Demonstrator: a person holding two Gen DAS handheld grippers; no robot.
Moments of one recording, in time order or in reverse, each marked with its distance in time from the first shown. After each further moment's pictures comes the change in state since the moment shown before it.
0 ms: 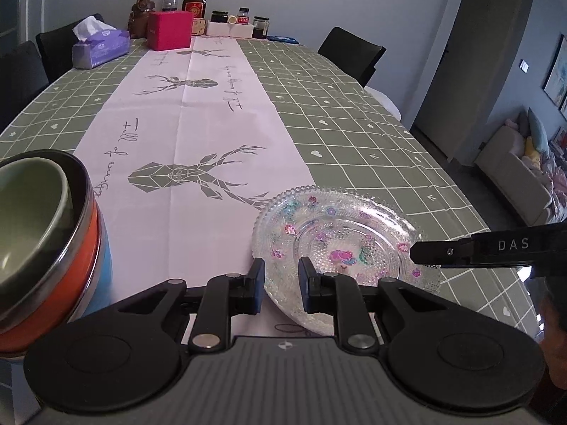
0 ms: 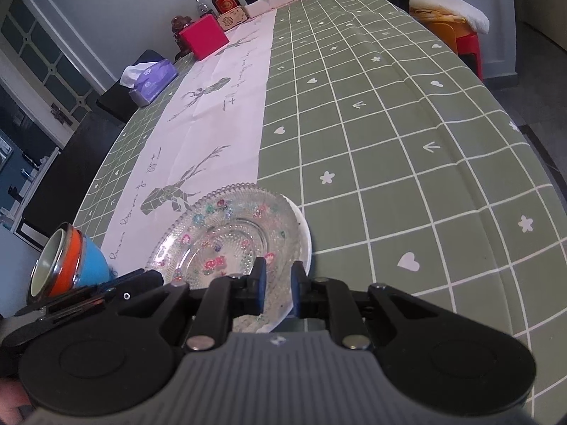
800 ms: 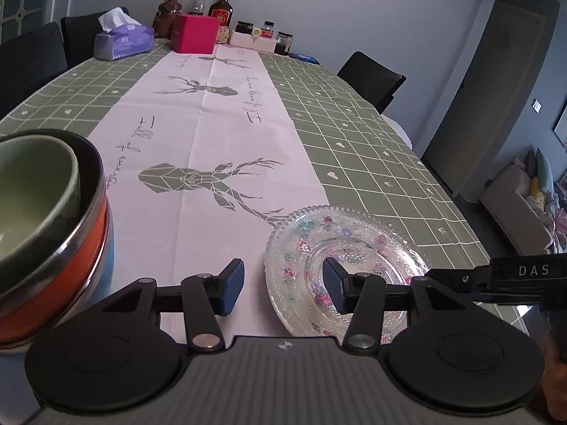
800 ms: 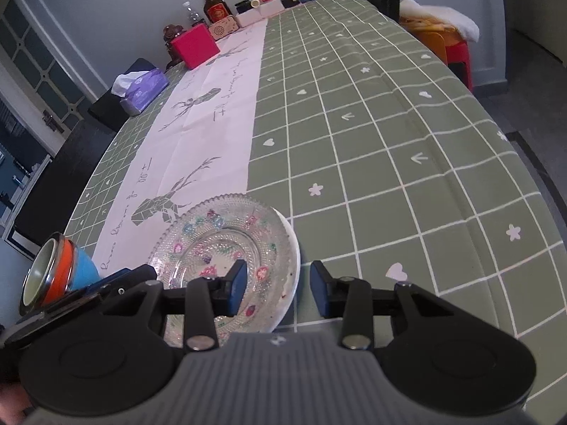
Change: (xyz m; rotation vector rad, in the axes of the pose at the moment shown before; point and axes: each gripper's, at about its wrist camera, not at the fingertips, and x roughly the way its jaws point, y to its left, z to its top) left arm 0.010 0.017 -0.001 -0.136 -0.061 -0.011; right arm -0.001 -0.010 0.002 0.068 -0.002 -0.018
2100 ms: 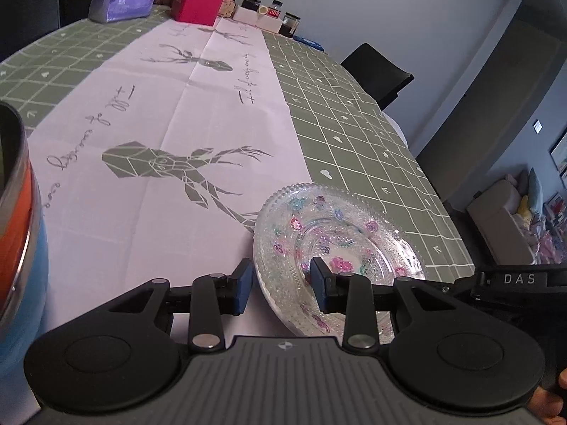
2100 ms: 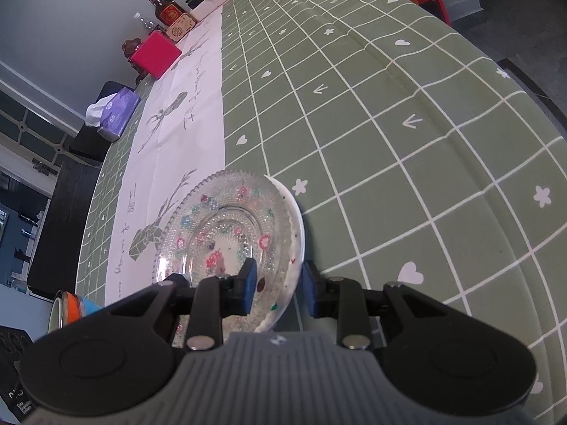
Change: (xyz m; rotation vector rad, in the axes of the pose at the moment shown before) left arm 0.034 -0.004 0.014 -0.078 0.038 -0.028; right arm 0.022 -0.016 0.020 0.189 0.038 0.026
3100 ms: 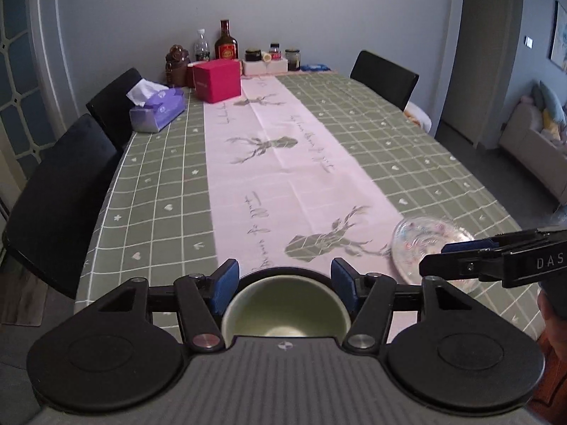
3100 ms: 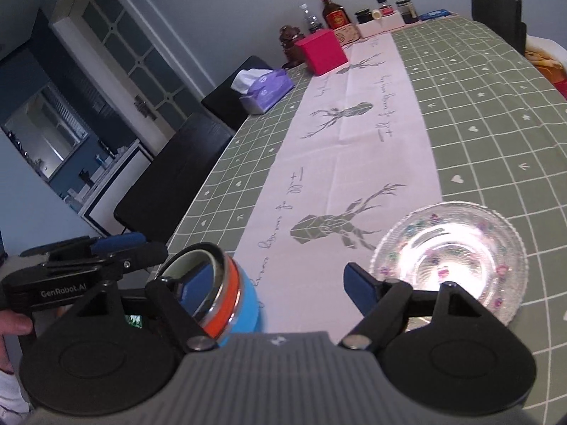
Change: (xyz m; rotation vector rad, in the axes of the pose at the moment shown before) left arm -0.149 0.078 0.089 0.364 0.017 0.157; right arm -0.015 0.172 -0.045 -0.391 -0.015 0.260
